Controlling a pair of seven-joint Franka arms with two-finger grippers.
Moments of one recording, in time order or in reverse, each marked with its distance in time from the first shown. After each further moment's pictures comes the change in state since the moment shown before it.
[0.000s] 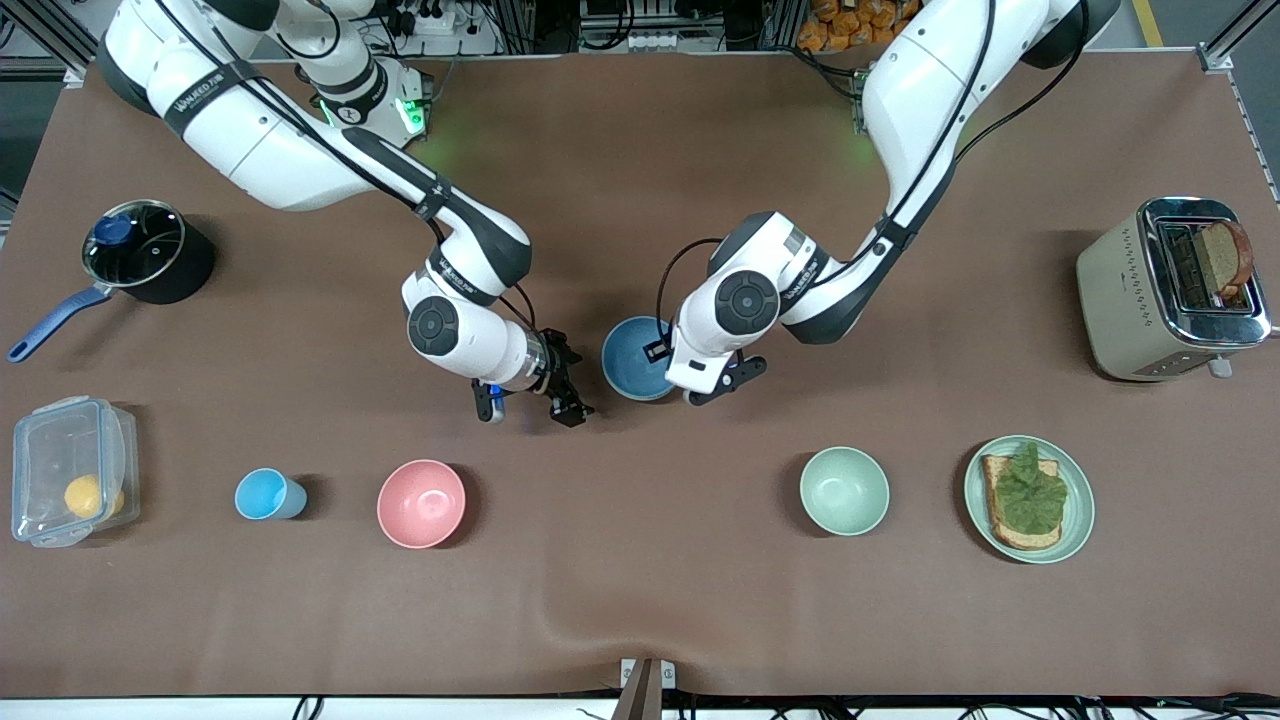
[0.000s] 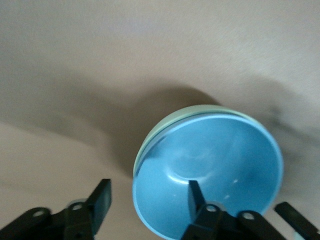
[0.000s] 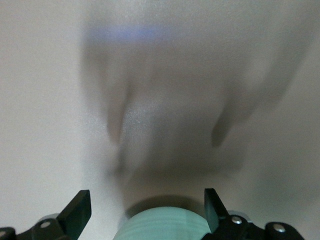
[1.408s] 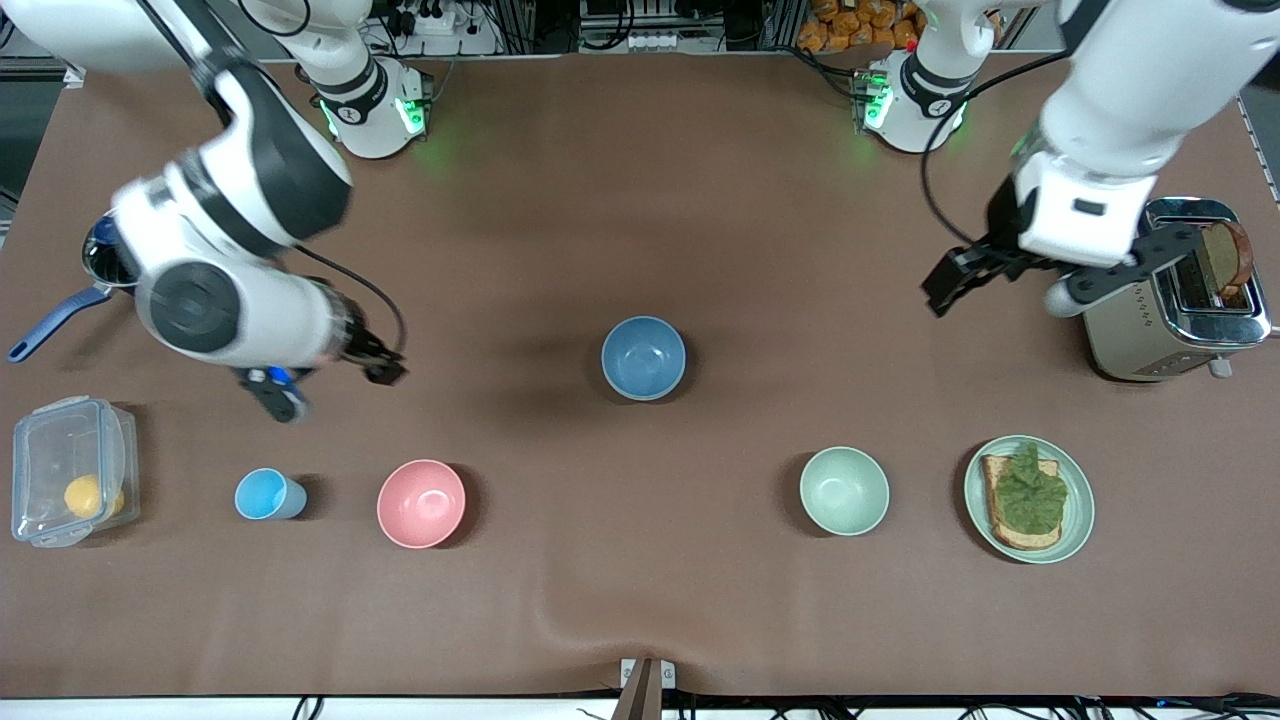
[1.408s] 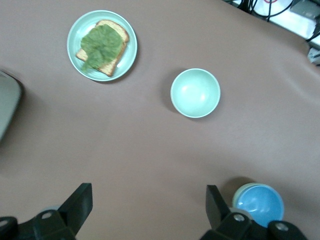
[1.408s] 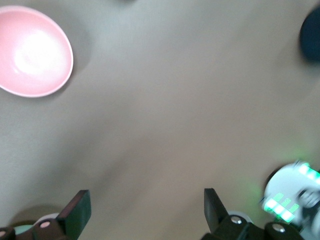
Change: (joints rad) left arm 0.417 -0.650 0.015 0.030 0.103 -0.518 0.403; right arm -0.274 -0.377 0.078 0.347 -0.080 -1.119 -0.728
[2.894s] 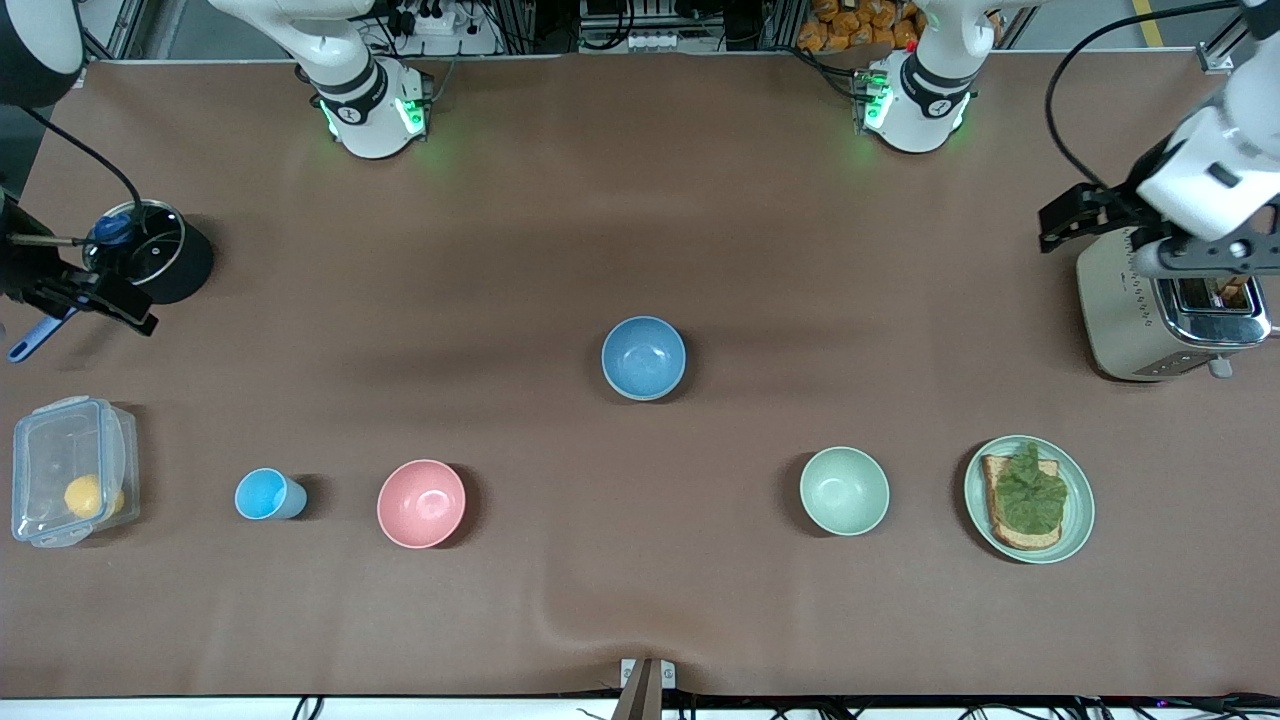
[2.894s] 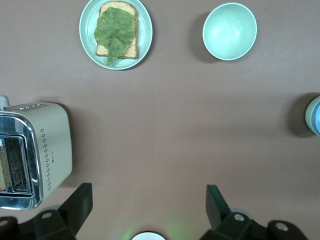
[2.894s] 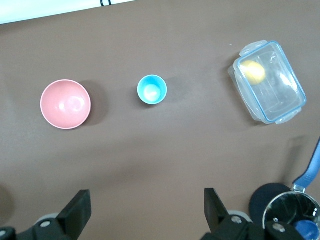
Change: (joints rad) left arm -0.012 -0.068 0.231 -0.027 -0.066 -0.186 0.636; right arm 0.314 -0.412 -0.765 -0.146 0.215 0.250 -0.992
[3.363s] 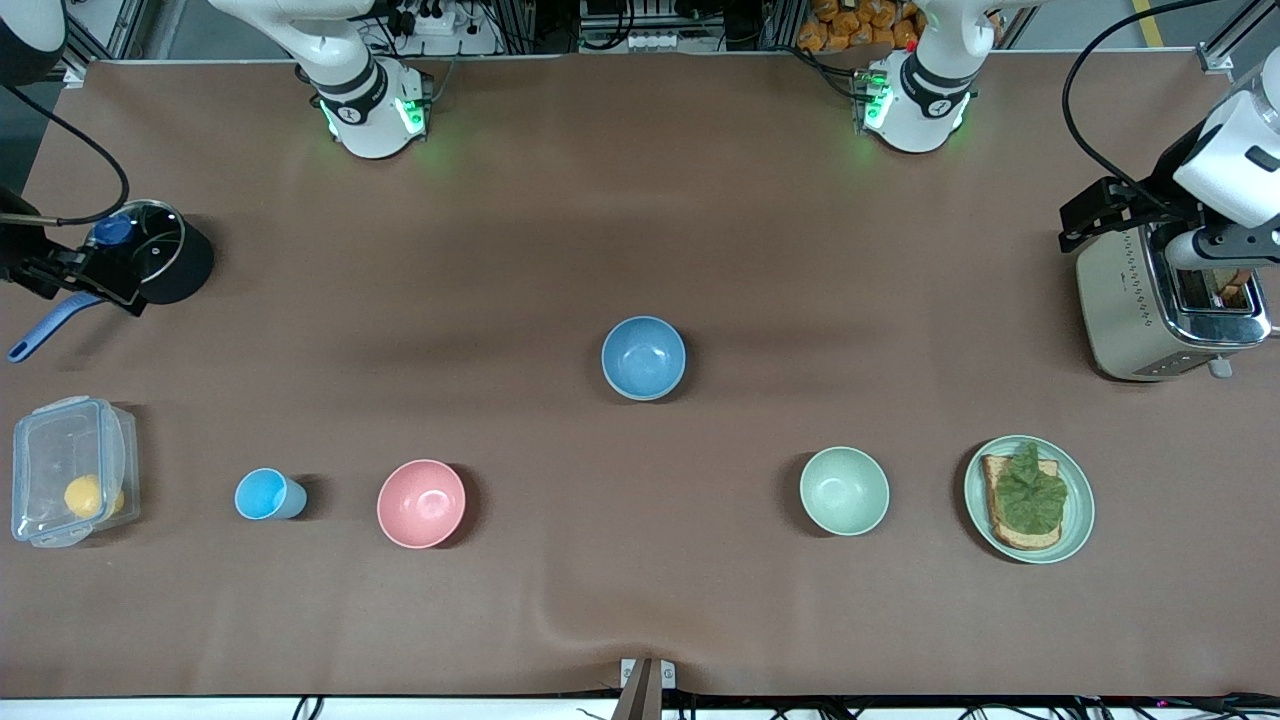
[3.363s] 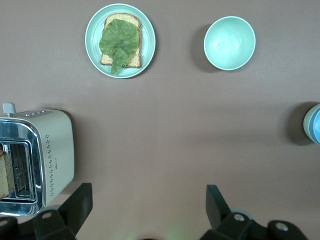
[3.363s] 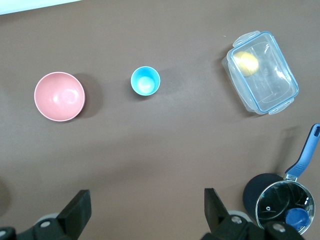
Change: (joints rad) left arm -0.002 -0.010 0.009 0.001 0.000 0.031 0.004; right arm -0.005 -0.021 -0.011 -0.015 0.000 -0.025 -0.008
